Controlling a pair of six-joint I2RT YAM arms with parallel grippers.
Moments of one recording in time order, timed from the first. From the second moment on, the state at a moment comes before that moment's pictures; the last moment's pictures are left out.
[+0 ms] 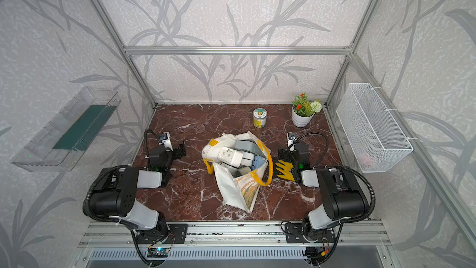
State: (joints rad) left arm 0.06 1.56 0.35 0.87 -0.07 -0.04; right arm 0.11 1.54 0.39 0.73 0.02 -0.10
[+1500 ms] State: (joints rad) left arm 0.05 0.98 0.85 -0.13 0.07 -0.35; right arm 0.09 0.98 0.78 -0.12 -0.20 0.20
